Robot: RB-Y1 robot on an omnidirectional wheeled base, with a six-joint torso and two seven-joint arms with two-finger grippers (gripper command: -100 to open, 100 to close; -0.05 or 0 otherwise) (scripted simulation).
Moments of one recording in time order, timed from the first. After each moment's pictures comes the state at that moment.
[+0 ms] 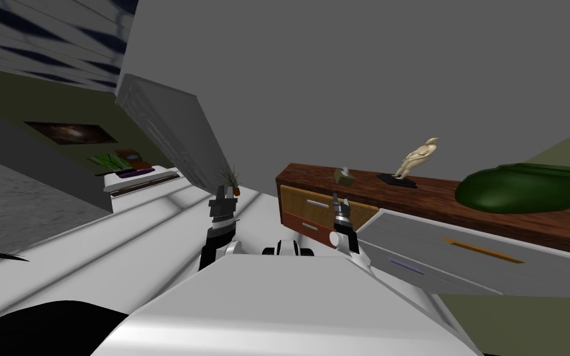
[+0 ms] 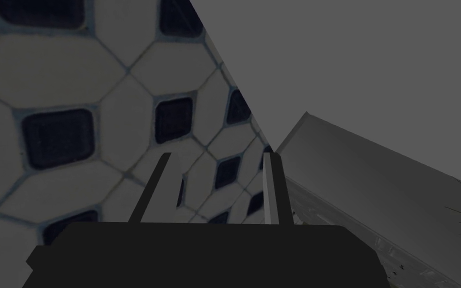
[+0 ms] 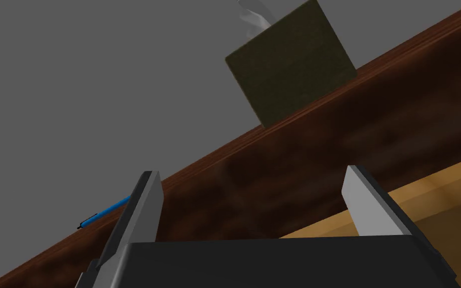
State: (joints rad) left arm 0.54 -0.01 0.00 -2.24 0.04 -0.59 0.05; right arm 0.14 -0.25 0.01 -1.39 -0.59 -0.80 -1.79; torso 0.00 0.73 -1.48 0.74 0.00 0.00
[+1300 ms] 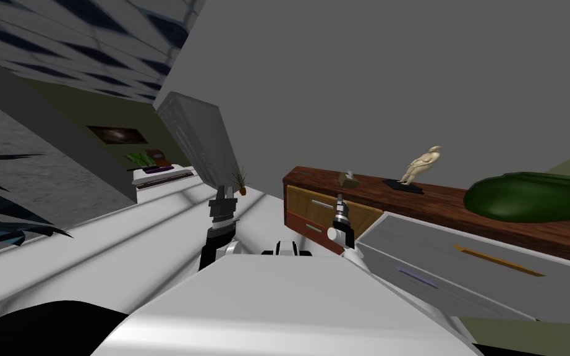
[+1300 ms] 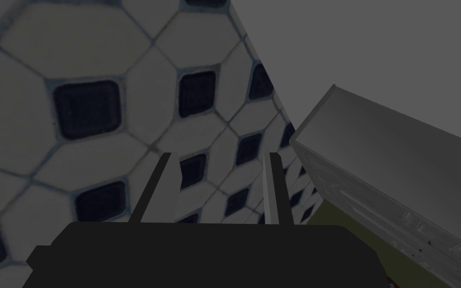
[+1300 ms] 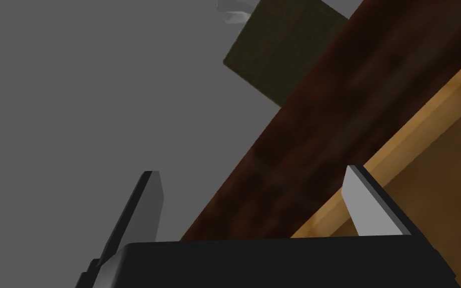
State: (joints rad) left arm 0.54 -0.01 0.00 -2.24 0.04 -0.59 0.05; right arm 0.04 -0.22 -0.02 -1.24 -0.73 -0.83 -2.07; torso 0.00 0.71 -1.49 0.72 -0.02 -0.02
